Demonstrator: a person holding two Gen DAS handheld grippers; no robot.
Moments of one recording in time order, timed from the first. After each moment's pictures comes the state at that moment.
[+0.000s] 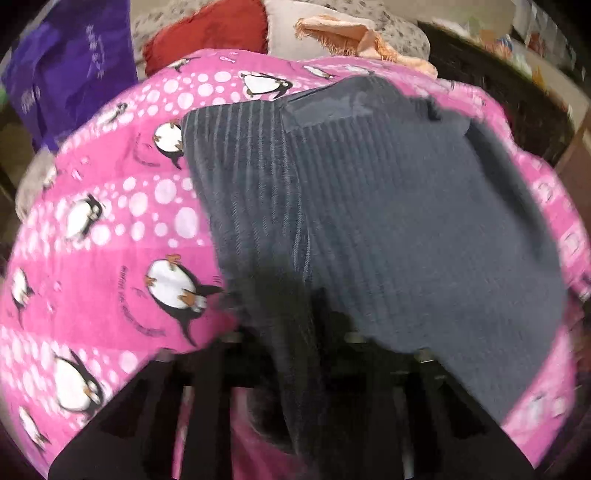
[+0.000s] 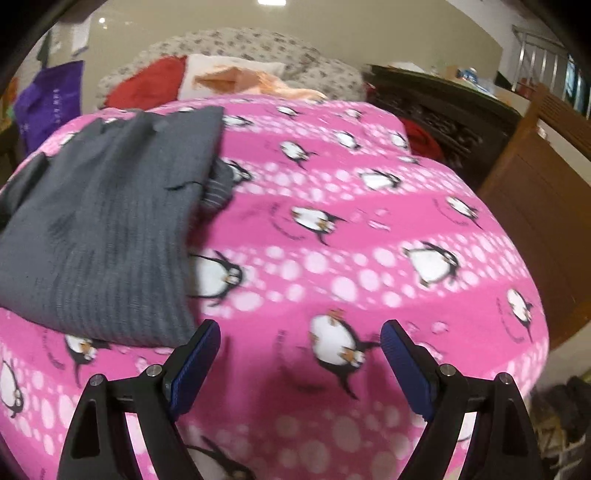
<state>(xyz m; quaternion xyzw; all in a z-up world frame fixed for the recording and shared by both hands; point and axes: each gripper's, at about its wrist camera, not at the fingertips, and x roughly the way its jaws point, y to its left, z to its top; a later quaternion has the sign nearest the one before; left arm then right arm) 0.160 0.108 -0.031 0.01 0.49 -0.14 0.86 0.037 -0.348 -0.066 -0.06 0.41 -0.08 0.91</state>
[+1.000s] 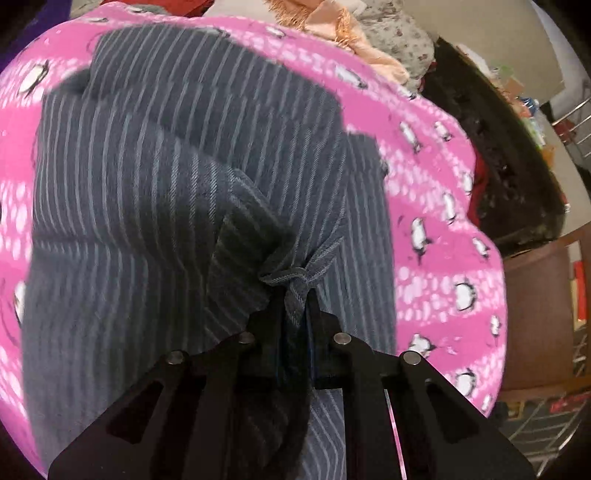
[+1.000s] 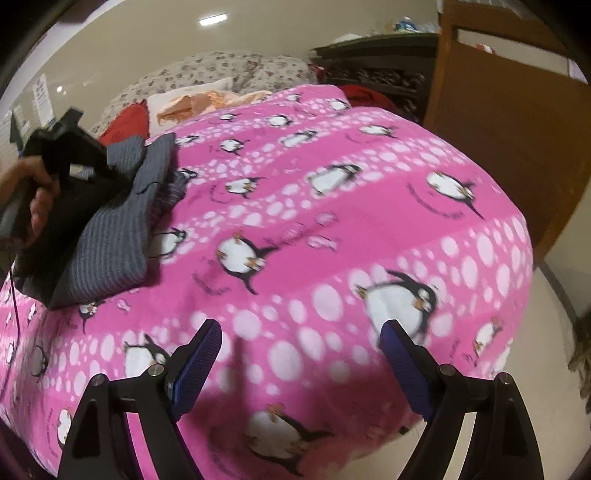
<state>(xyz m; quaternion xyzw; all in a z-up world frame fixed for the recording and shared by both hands) 0.236 -0.175 -0.021 -0.17 0.55 -0.12 0.81 -0.055 -0.432 -0.073 0.09 0.40 -0.08 0.91</state>
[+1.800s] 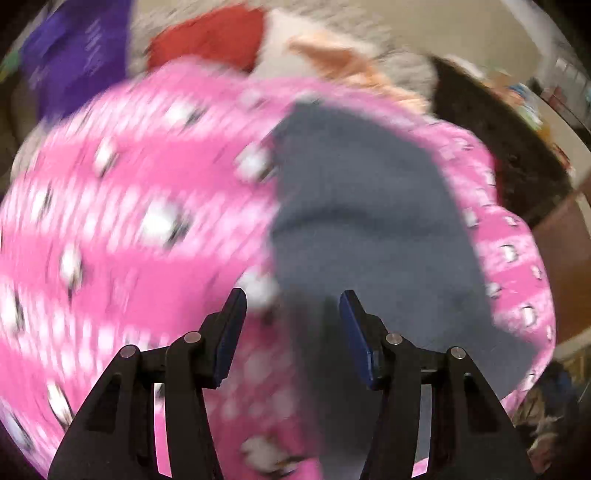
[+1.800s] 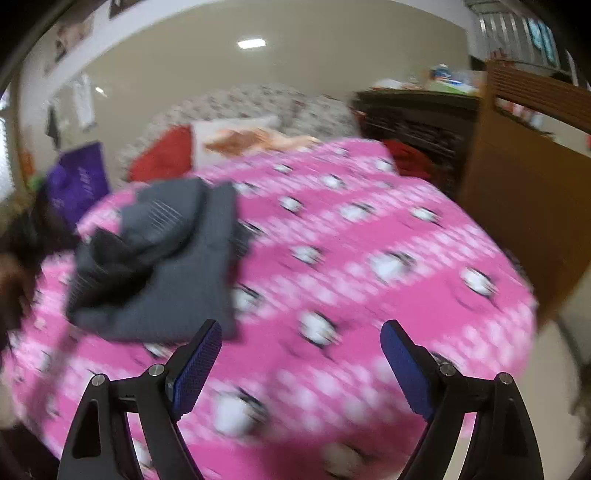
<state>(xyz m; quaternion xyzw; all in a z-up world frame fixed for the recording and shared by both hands) 0.150 0.003 -0.002 -0.09 0.48 -0.08 0.87 -0.041 -0.376 0.007 0.06 0.32 0.00 0.94</state>
